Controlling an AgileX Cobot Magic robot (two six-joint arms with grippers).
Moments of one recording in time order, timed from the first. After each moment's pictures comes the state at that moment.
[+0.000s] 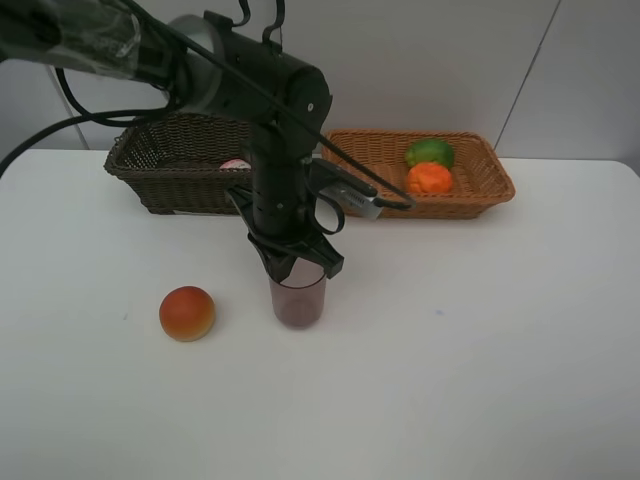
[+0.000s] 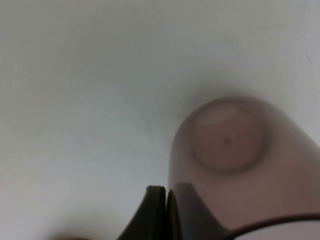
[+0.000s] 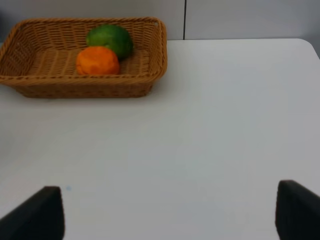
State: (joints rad) left arm -0.74 2.17 -1.54 0.10 1.00 -0.09; right arm 0.03 0.00 -0.52 -0.09 1.06 0.06
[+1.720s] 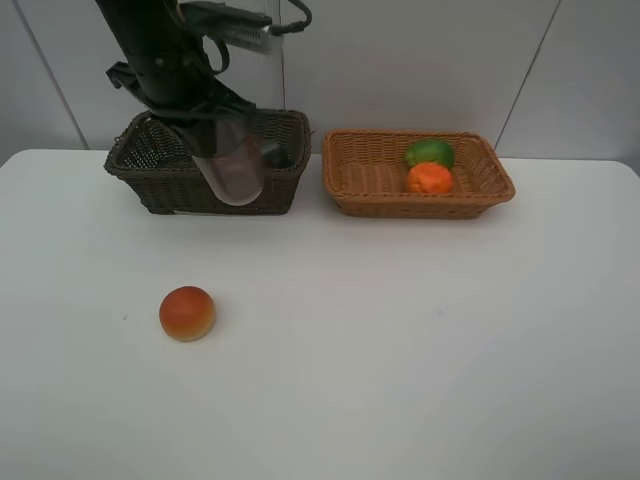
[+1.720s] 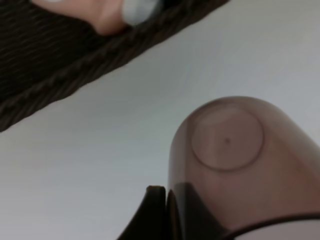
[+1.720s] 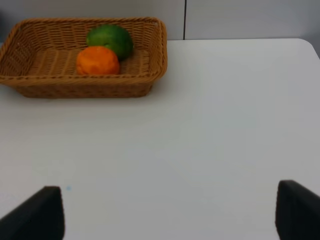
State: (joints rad) left arm -0.46 1.86 -1.54 0.10 0.99 -0.07; right arm 0.03 0.00 -0.52 -0.09 1.06 0.06
